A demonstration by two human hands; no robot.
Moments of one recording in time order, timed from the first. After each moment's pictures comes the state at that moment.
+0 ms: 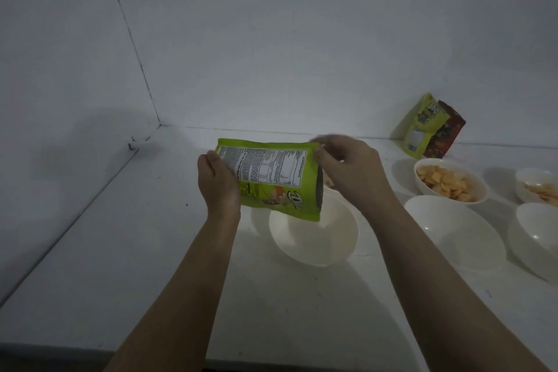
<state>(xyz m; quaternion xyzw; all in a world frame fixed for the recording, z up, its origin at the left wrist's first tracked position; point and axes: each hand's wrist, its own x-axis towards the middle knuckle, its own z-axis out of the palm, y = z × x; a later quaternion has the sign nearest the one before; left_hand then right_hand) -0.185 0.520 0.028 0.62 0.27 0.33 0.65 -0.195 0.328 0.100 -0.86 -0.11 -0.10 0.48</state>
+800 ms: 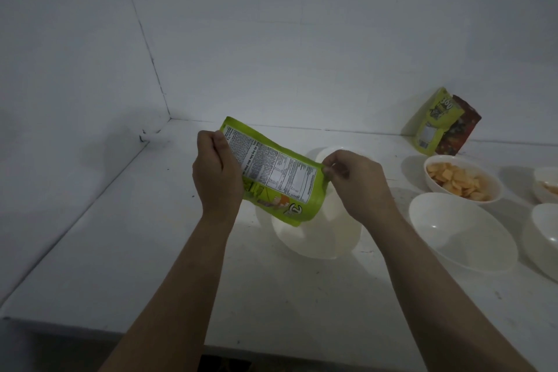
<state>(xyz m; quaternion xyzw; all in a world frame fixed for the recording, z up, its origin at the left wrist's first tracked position) -0.217 0.512 0.049 0.76 0.16 0.45 0.45 -0.188 0.312 0.060 -0.91 -0.13 -0.11 0.38</state>
